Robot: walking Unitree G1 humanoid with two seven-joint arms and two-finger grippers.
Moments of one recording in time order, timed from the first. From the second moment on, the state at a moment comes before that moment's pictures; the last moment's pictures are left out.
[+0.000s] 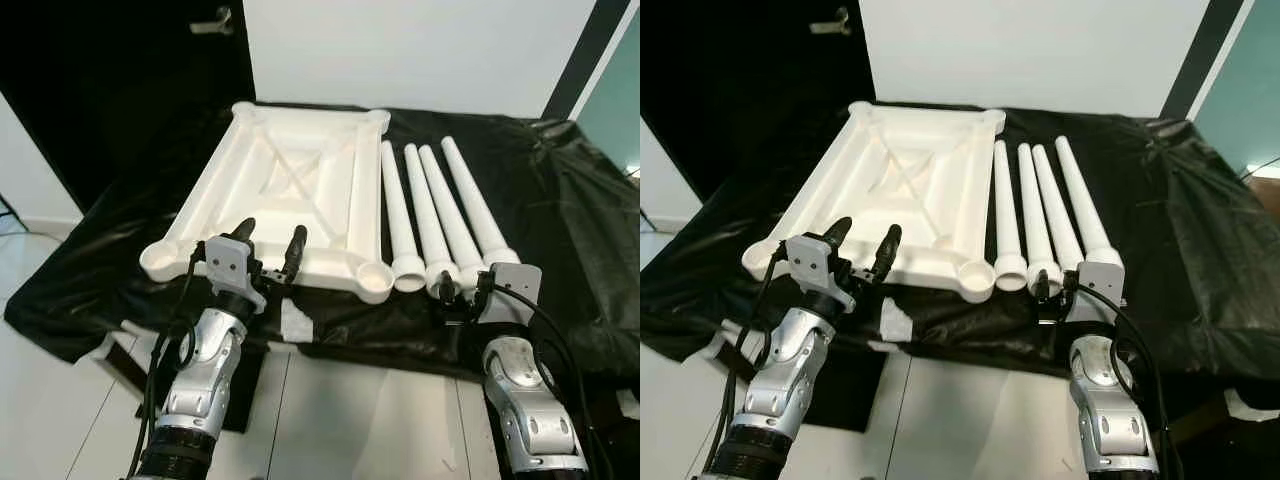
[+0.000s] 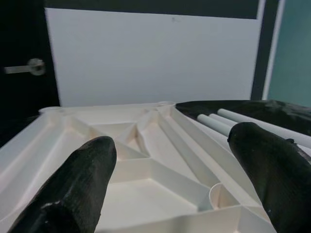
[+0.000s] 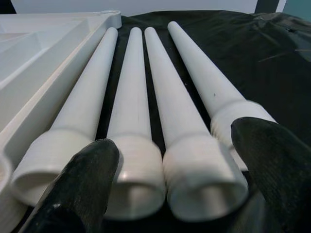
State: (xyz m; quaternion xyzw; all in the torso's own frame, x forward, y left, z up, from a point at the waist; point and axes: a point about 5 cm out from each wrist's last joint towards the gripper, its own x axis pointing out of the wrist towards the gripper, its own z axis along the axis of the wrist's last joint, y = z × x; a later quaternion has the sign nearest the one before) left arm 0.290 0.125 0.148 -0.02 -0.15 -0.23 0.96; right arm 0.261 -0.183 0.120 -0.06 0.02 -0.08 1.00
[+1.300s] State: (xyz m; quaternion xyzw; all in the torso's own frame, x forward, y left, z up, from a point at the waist) left arm 0.288 0.121 0.145 -0.02 -0.15 -0.26 0.95; right arm 0.275 -0.190 0.136 -0.03 0.04 -0.11 0.99
